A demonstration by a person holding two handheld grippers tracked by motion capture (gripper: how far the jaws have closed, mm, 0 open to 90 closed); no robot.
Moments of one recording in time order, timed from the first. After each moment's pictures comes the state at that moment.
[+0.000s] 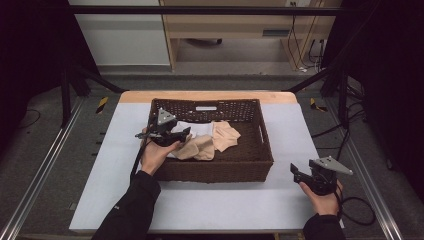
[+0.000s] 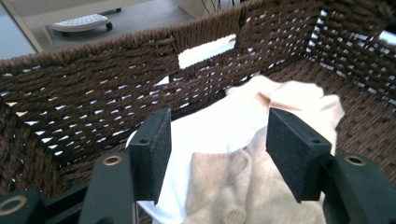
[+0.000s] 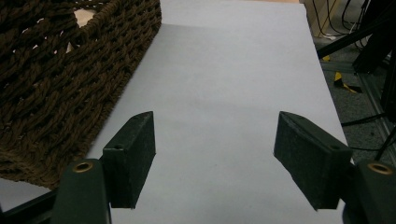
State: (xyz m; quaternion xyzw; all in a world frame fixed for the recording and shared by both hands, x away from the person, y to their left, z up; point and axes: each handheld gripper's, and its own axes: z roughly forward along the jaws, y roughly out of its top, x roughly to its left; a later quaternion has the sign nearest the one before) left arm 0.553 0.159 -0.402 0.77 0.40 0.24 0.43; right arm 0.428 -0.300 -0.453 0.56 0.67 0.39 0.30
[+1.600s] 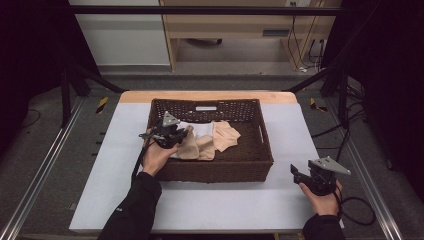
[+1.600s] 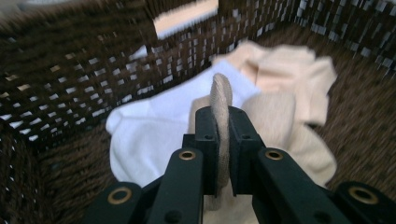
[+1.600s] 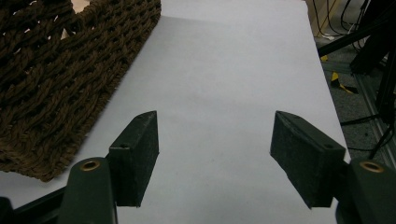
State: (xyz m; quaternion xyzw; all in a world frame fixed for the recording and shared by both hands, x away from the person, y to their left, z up) left arm 0.552 0.156 -0.403 0.79 0.39 0.21 0.42; right arm 0.429 -0.300 -0.455 0.55 0.68 0.38 0.31
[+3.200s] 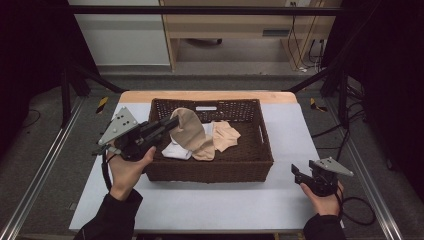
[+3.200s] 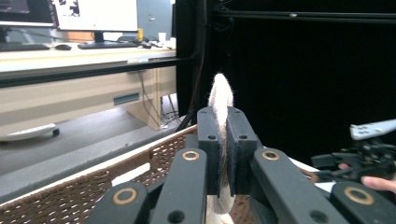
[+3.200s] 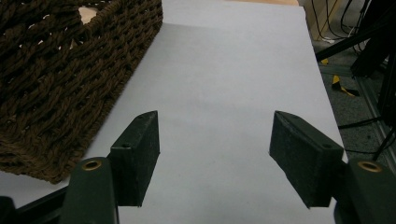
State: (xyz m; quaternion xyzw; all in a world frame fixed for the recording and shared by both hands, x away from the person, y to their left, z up) left arm 0.428 0.185 -0.279 0.68 0.27 0.23 0.64; right arm 0.425 -0.301 -0.452 0.55 0.67 0.39 0.31
